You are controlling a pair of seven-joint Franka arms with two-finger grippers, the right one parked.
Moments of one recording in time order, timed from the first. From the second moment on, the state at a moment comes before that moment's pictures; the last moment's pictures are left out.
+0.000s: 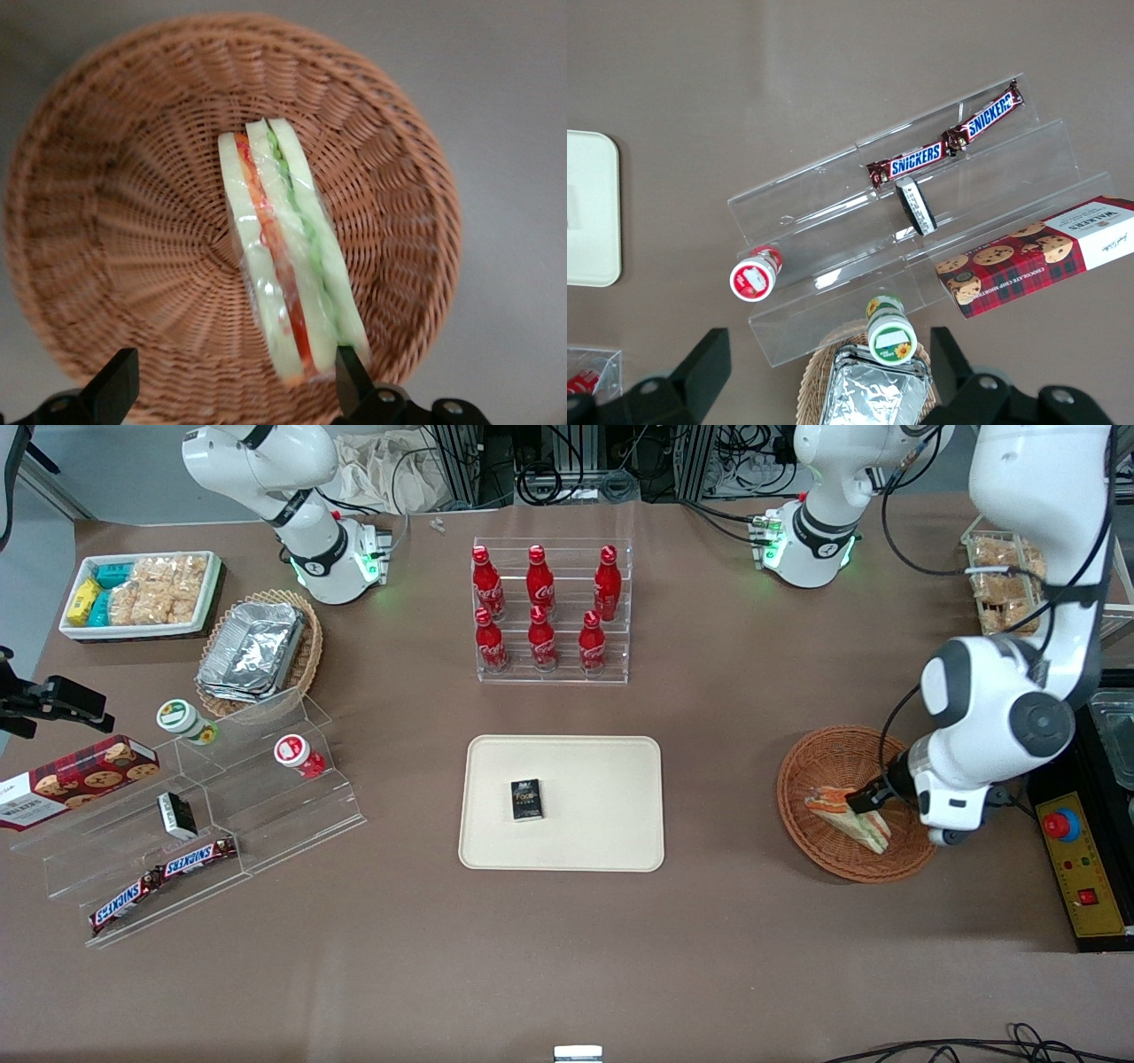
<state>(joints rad) 0.04 0.35 -0.08 -2.00 -0.03 2.29 -0.71</state>
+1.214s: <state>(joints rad) 0.03 0.21 -0.10 -1.79 -0.01 1.94 -0.79</state>
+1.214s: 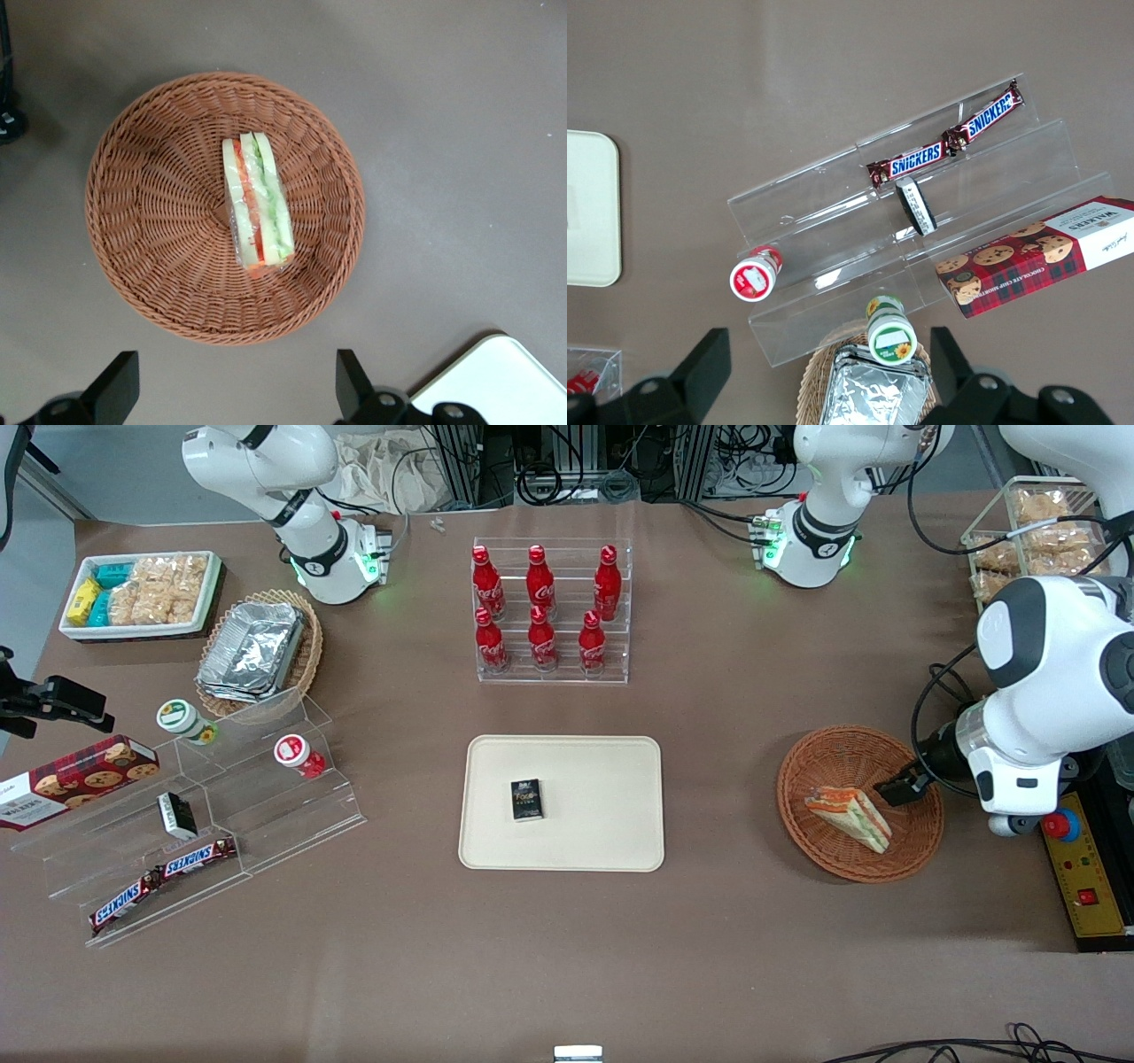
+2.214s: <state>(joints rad) 0.03 0.51 -0.09 -1.88 0.03 2.30 -0.95</state>
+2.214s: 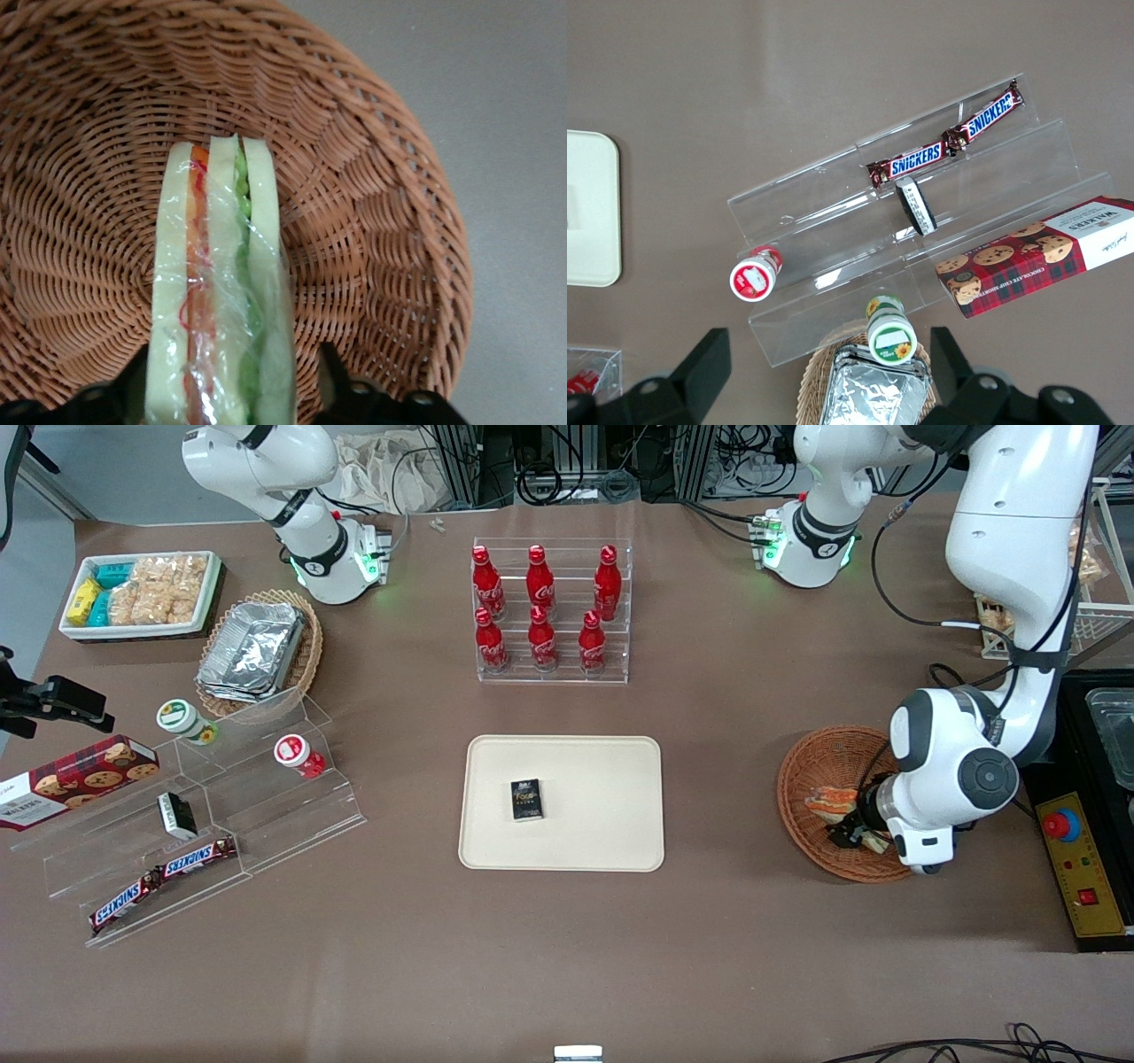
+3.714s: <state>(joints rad) -0.12 0.69 -0.57 -1.69 0.28 2.25 -0.64</state>
